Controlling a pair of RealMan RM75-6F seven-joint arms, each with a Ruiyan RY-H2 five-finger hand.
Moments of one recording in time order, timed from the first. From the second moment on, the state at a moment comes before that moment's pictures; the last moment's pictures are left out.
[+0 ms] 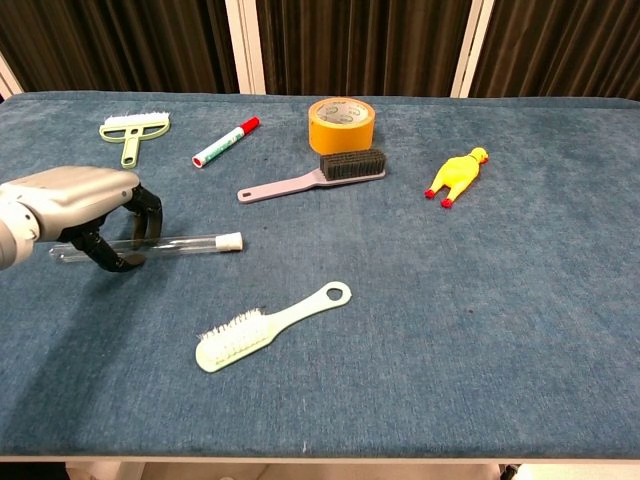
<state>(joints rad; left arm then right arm) -0.63 -1.61 -0.09 -1.54 0.91 1.06 0.63 0.08 -1.05 0.08 -1.66 -1.40 1.41 -0.02</state>
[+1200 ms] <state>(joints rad) -0.61 -1.38 -0.14 -1.74 1.03 1.00 0.31 0.08 -1.05 0.08 -1.66 -1.39 1.41 -0.02</state>
